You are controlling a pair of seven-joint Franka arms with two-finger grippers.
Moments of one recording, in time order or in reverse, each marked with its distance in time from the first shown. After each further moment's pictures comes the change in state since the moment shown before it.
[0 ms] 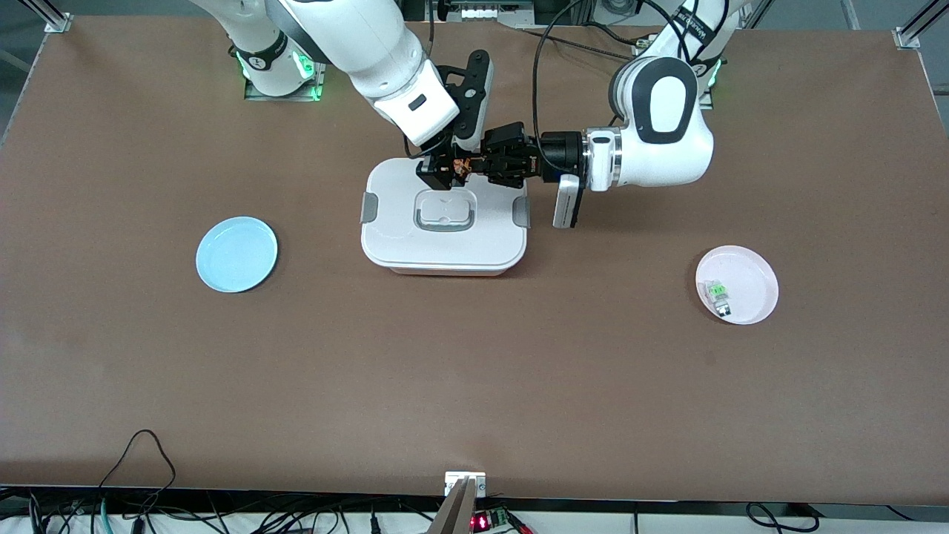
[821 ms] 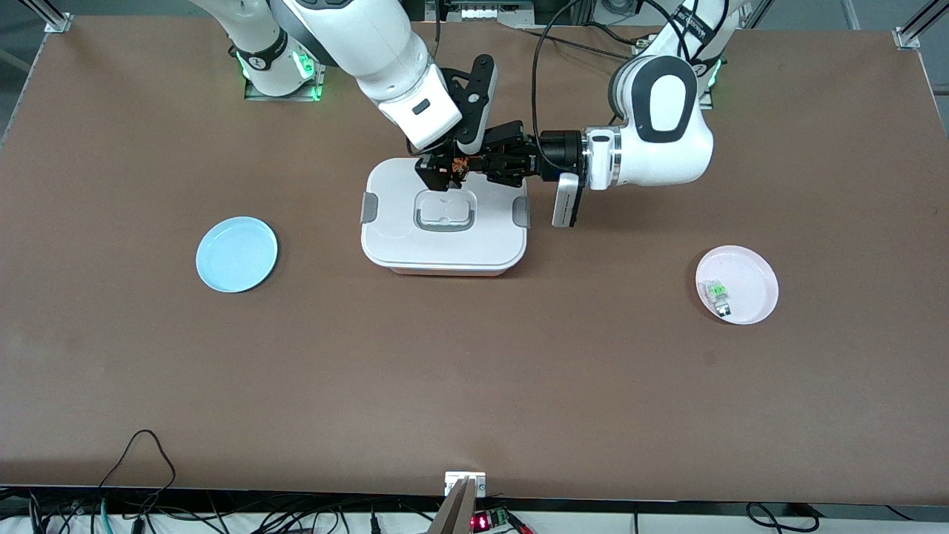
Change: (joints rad) left arm 0.002 -0.001 -0.004 0.003 0.000 -0.002 0.000; right arm 0.006 0.006 0.001 0.005 0.000 -0.045 0.064
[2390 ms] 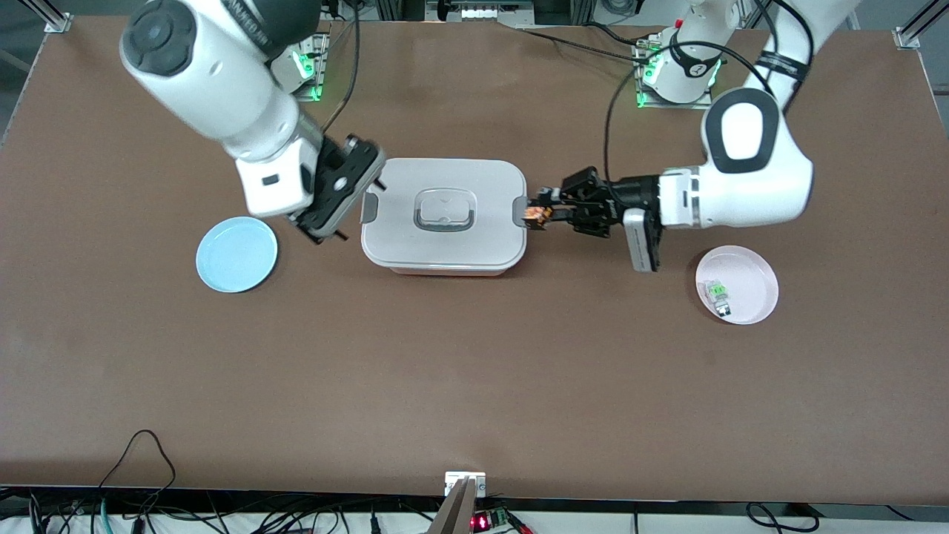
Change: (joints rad) left arm 0.248 0.057 0.021 0.080 0.734 -0.124 -0.059; right arm -0.176 -0.019 -0.136 0.008 -0.001 -0.102 0.172
